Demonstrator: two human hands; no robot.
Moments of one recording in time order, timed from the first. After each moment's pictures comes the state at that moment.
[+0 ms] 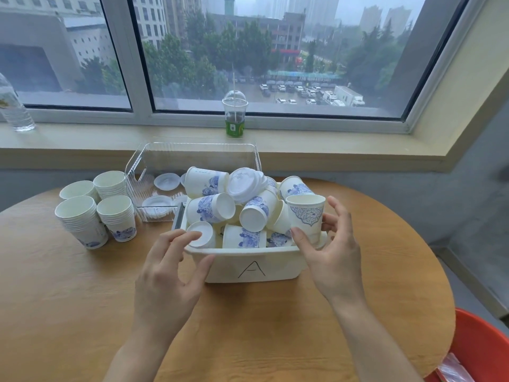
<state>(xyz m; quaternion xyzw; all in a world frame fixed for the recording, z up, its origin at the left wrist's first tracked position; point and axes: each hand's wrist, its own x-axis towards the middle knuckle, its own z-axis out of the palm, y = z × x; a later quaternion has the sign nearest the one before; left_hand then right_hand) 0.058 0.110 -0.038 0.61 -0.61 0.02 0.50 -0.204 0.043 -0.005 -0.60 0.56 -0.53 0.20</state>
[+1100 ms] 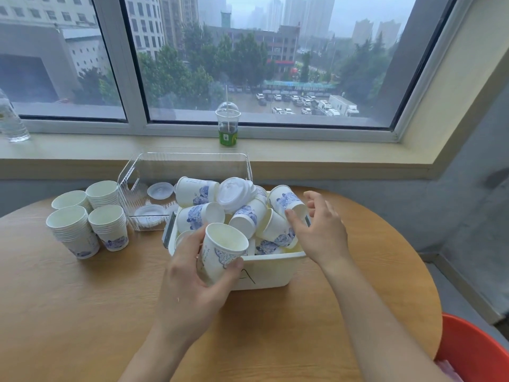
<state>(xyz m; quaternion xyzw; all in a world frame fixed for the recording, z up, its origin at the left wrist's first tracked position) 0.007 0.112 0.004 0.57 -0.59 -0.19 0.55 -0.219 -0.022 0.014 -0.67 0.64 -0.37 0.11</state>
